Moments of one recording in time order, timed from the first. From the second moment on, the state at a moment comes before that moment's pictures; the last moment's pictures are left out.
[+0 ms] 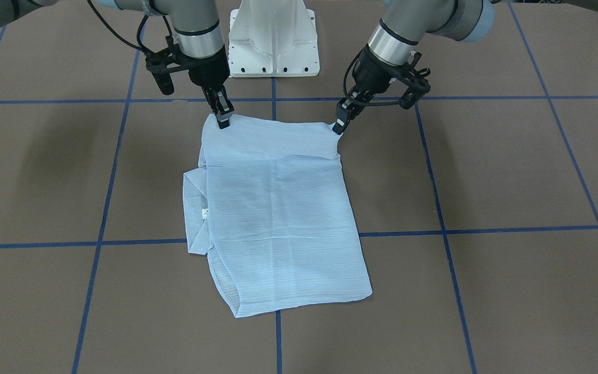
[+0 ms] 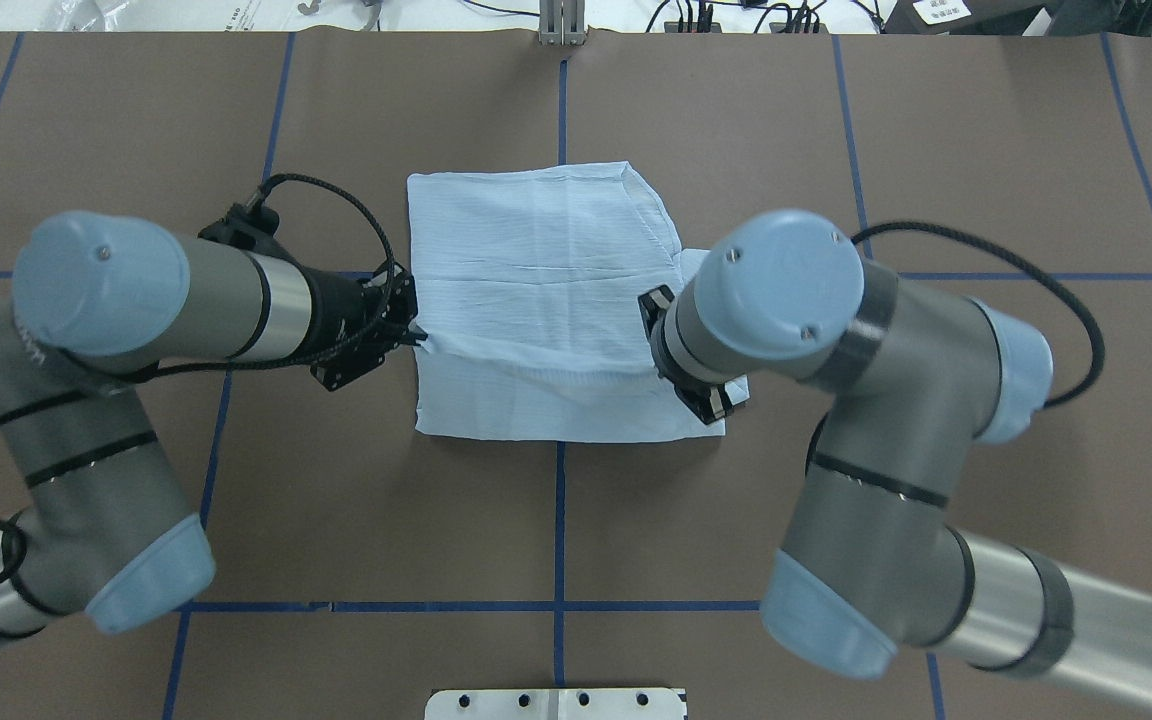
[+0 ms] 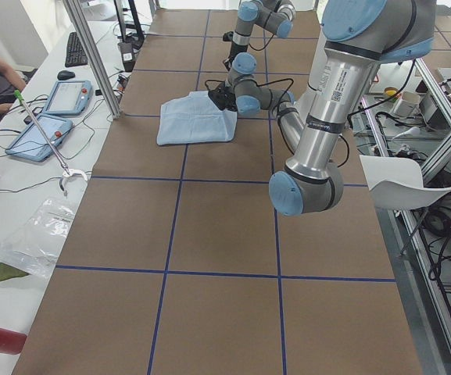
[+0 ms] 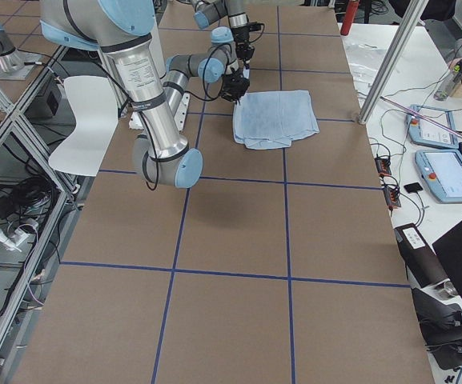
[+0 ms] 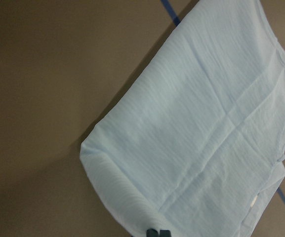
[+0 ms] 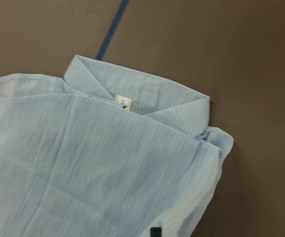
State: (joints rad) left arm -0.61 -2.00 -1.92 -1.96 -1.83 -2.09; right arm 0.53 -0.94 1.94 -1.74 1.75 2.31
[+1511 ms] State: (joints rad) left arm -0.82 -2.34 -1.17 -2.27 -1.85 -1.93; right arm 0.78 -0.52 1.00 -1.30 1.94 2.01
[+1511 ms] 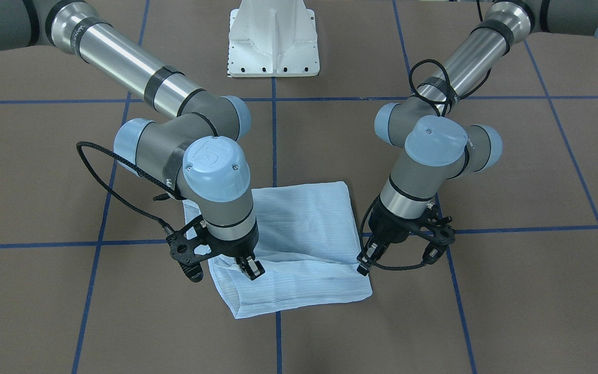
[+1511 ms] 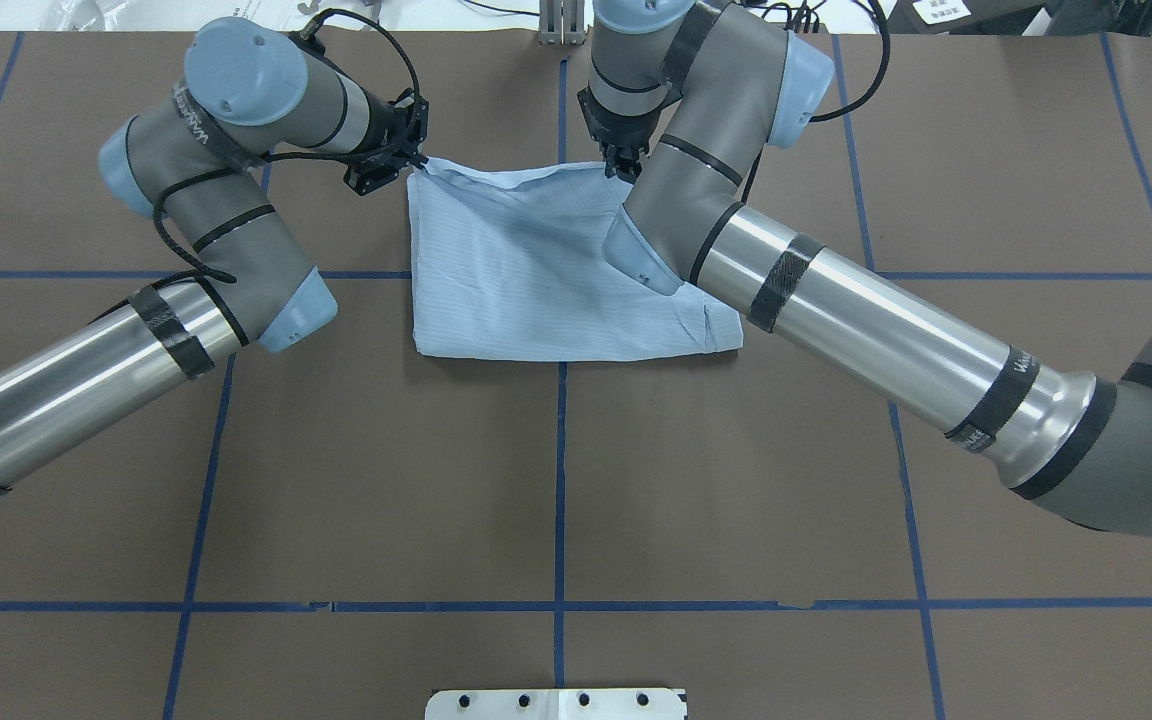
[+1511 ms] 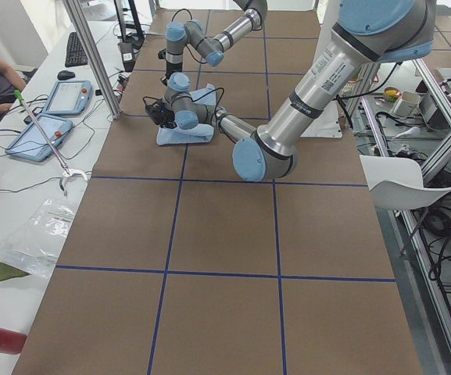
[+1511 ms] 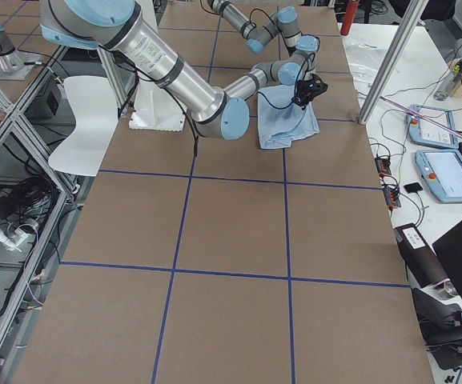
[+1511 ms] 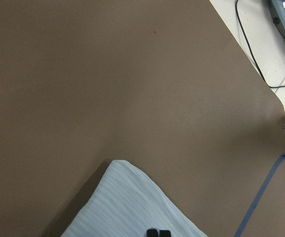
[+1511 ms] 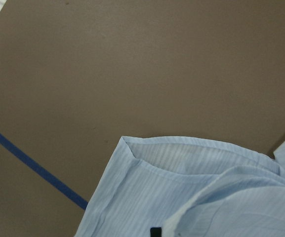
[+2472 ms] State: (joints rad) left arm -0.83 -2.36 -1.07 -2.33 -1.81 -1.83; right arm 0.80 -0.43 0.75 -1.11 1.94 1.92
